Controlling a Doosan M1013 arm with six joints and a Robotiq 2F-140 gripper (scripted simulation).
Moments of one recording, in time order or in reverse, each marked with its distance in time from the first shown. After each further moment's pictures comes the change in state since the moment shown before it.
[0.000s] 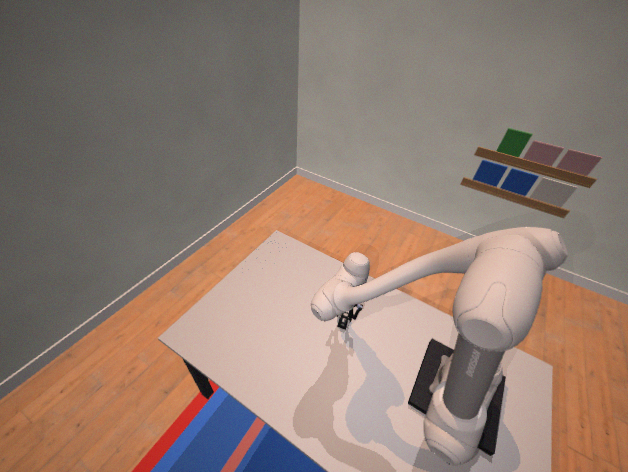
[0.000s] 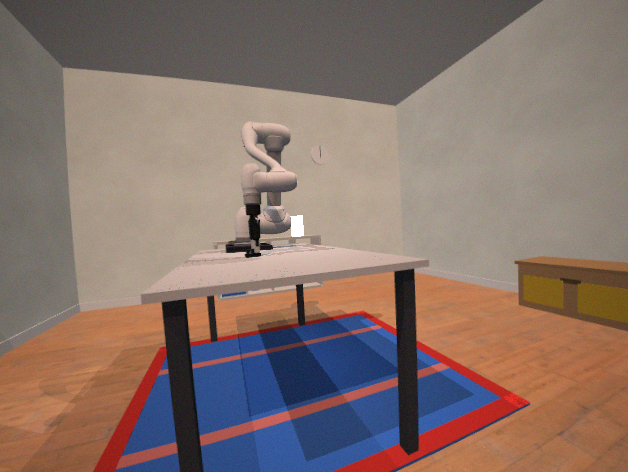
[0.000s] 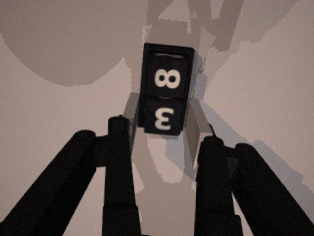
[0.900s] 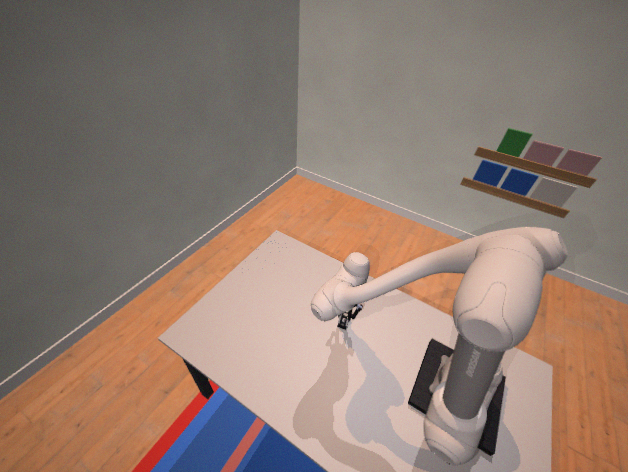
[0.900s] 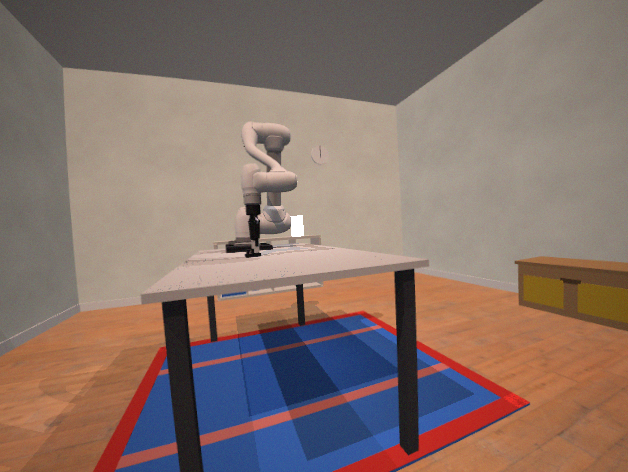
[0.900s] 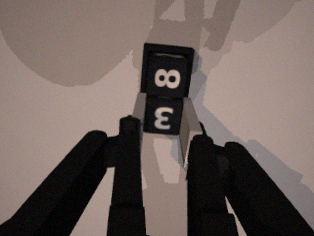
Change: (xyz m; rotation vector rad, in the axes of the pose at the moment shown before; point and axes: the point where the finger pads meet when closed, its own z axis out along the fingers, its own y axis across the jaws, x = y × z) arm 0.000 0.000 0.000 0.000 0.000 0.000
